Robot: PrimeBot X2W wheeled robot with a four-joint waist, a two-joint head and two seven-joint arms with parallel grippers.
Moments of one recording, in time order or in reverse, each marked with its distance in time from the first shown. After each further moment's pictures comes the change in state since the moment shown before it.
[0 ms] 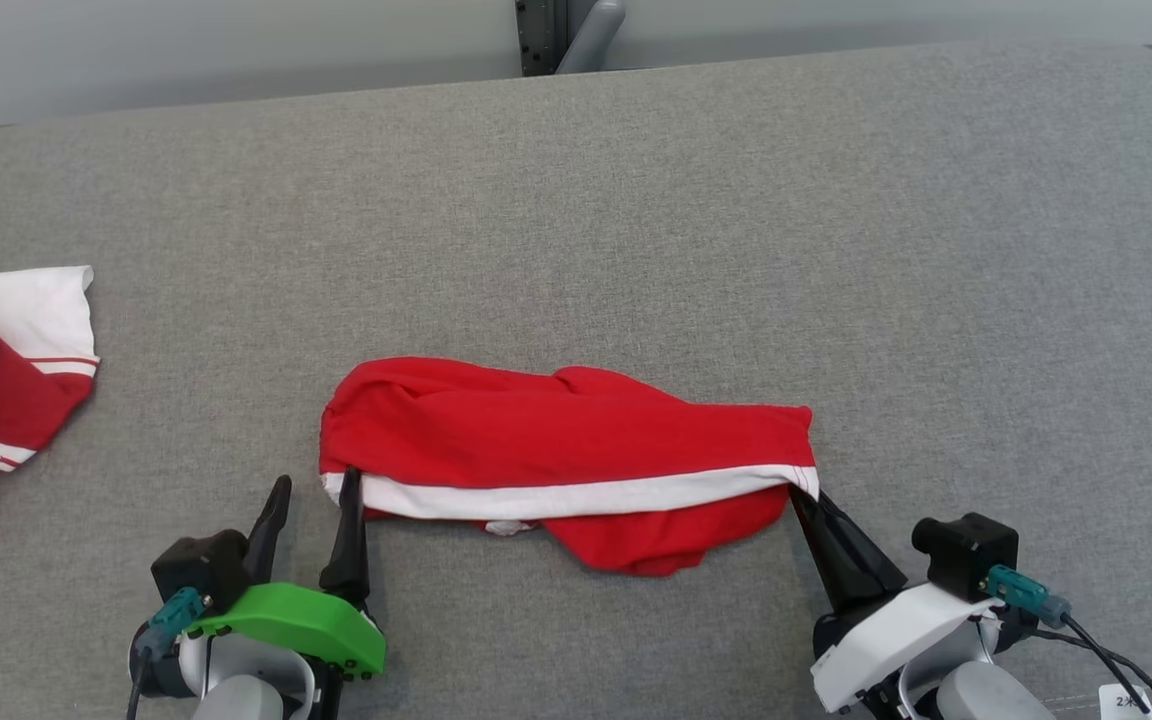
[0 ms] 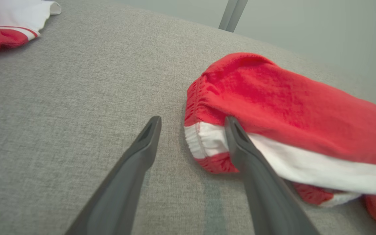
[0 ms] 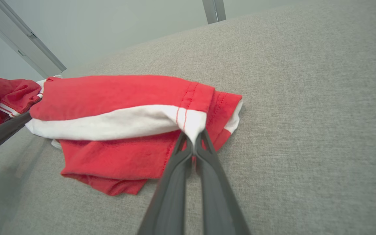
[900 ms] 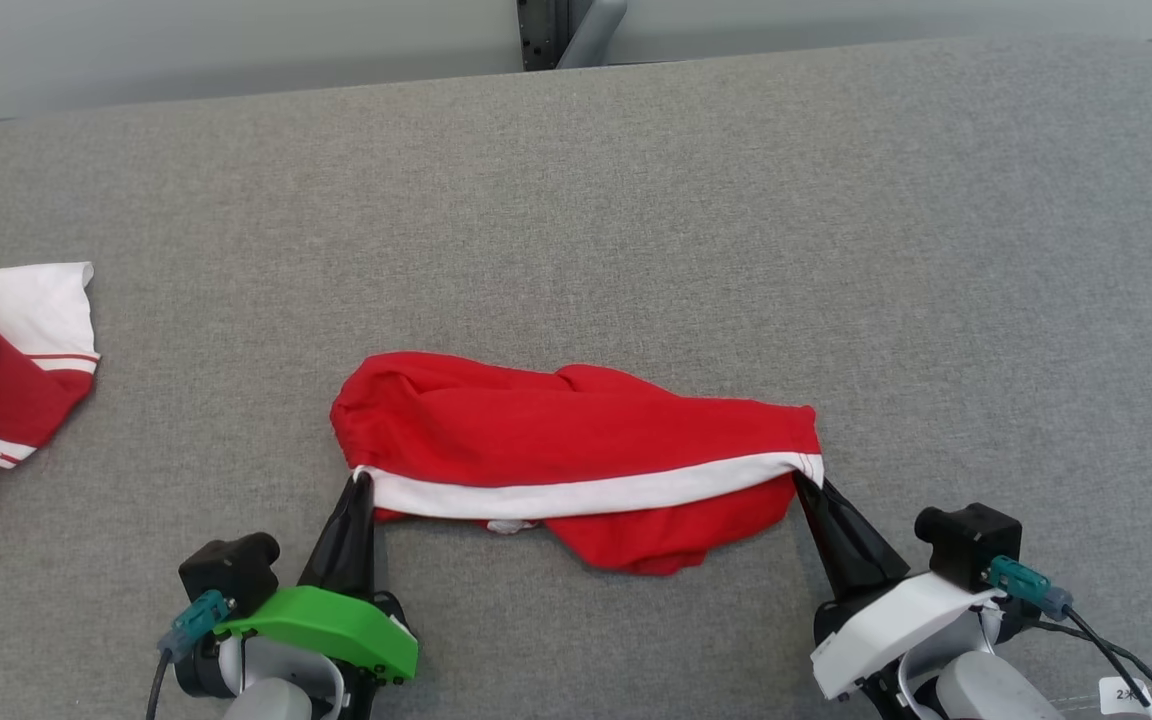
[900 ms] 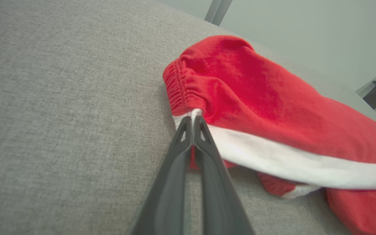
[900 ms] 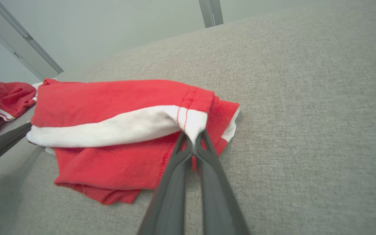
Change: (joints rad) left arm 0.001 -0.001 -0.093 -0.005 -0.133 -0.014 0.000; right arm -0.011 0.010 -0.021 0.000 -0.017 0.000 0.000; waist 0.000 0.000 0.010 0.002
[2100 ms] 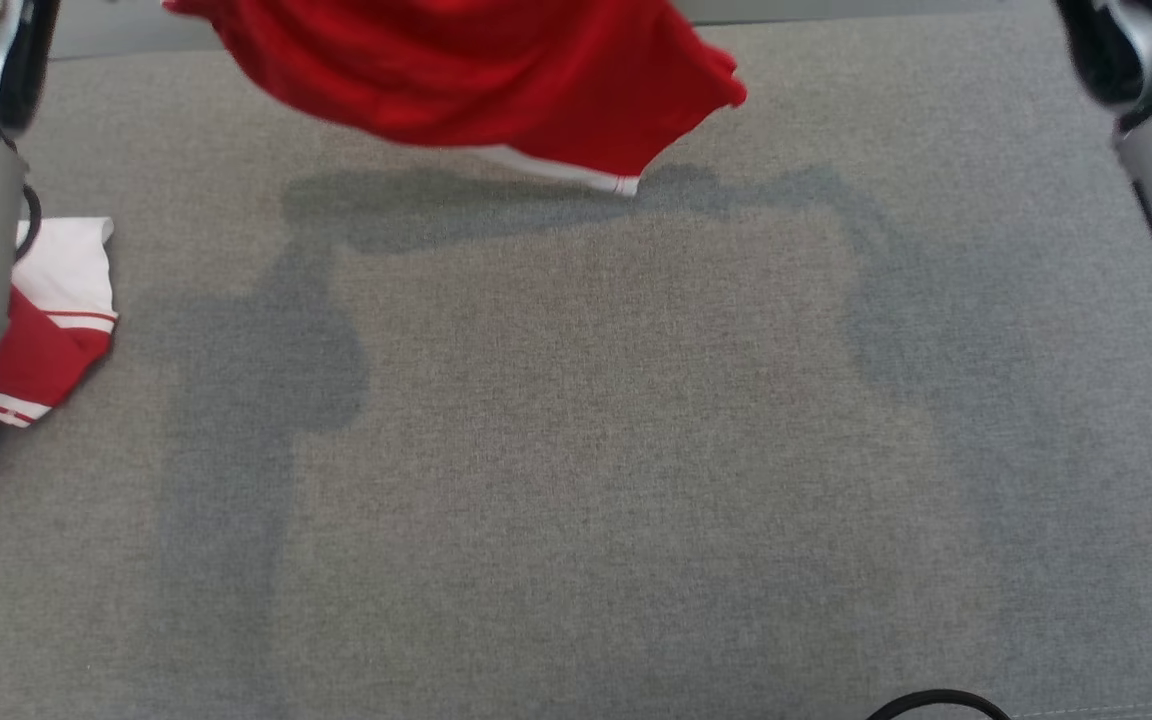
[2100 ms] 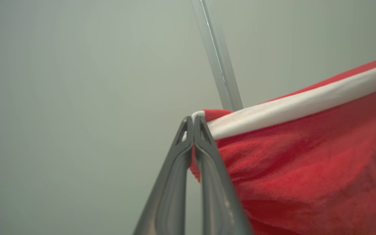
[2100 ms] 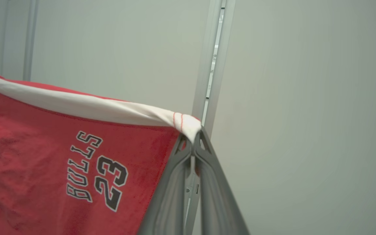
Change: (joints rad) left arm -1.068 0.300 -0.220 0.148 0.161 0.000 0.021; right arm -1.075 -0.196 0.087 0.211 0.010 0.001 0.006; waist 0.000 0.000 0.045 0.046
